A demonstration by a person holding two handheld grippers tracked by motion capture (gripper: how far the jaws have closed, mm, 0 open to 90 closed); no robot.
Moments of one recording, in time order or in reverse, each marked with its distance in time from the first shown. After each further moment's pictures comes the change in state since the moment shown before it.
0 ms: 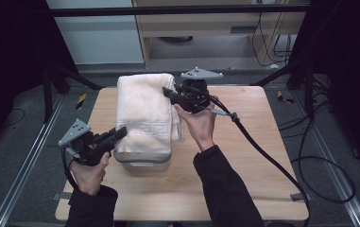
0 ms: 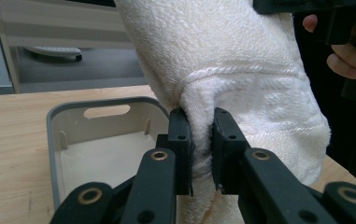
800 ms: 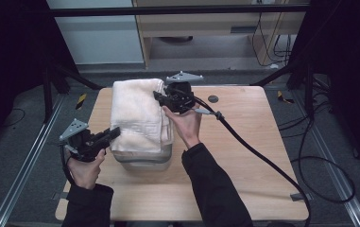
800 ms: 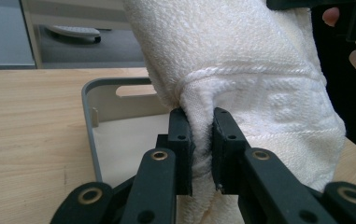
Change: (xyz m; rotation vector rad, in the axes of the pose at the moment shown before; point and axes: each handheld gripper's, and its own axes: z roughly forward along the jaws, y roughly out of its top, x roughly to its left) left arm 0.035 -0.015 0.012 0.069 0.072 -0.032; right arm 0.004 -0.017 0.050 0.062 -0.014 0.009
